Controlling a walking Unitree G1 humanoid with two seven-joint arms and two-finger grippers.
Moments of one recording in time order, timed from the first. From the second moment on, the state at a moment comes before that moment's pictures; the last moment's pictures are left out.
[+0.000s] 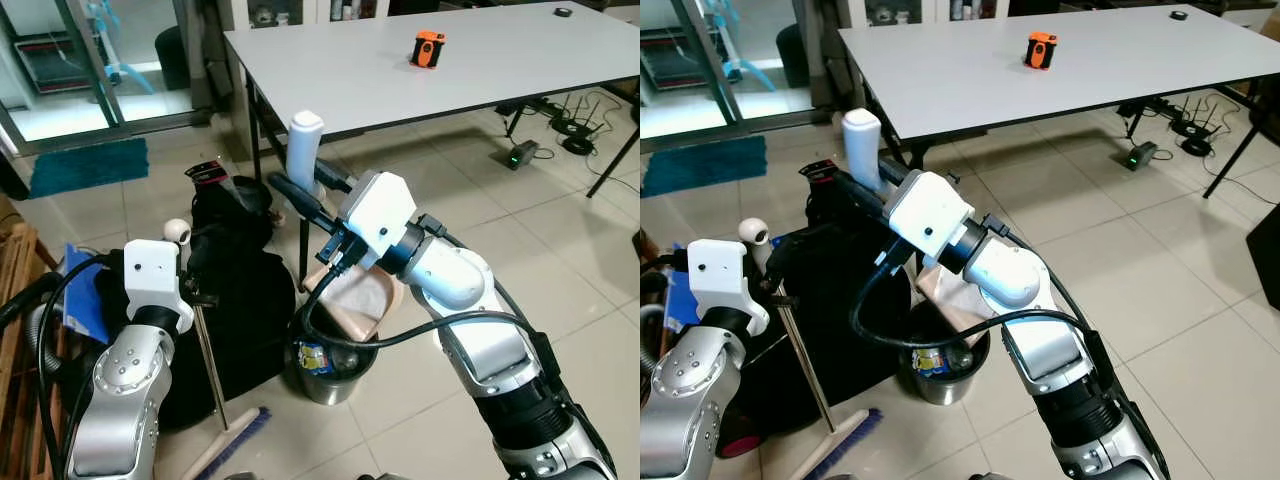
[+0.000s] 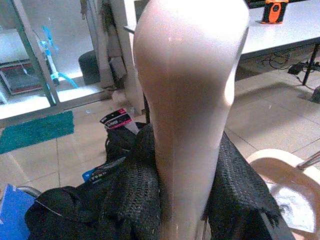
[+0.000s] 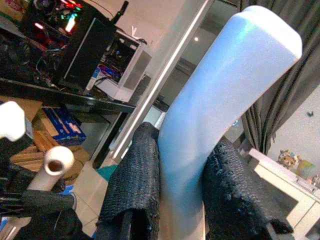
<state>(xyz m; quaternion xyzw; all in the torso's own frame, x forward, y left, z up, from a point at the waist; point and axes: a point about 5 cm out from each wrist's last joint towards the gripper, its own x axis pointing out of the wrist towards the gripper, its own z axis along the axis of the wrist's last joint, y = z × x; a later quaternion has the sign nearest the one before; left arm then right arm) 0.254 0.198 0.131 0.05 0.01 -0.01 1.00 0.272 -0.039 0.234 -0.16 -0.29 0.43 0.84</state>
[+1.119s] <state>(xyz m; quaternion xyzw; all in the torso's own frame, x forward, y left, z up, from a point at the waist) 0.259 0.193 0.127 0.04 0.02 -0.02 1.00 0.282 -0.053 0.263 -0.25 -0.31 0.37 0.84</state>
